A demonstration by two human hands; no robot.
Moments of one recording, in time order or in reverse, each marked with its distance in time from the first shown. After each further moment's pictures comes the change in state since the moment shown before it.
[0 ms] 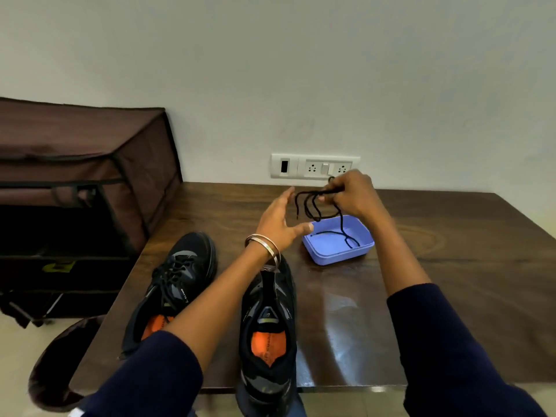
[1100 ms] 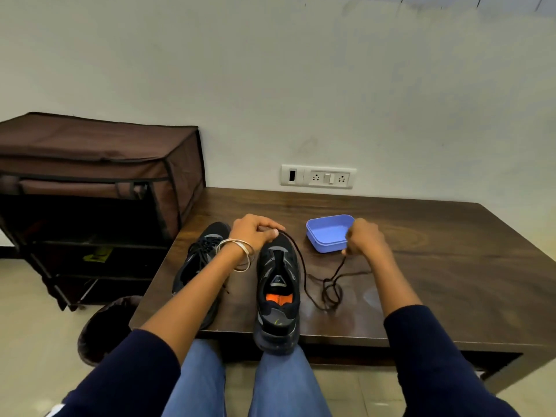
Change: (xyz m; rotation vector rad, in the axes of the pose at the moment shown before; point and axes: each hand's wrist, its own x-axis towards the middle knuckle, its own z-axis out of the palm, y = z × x) left_hand -0.111 0.024 -0.068 0.128 0.032 -0.088; right_hand -0.115 0.017 0.003 -0.439 -0.173 0.382
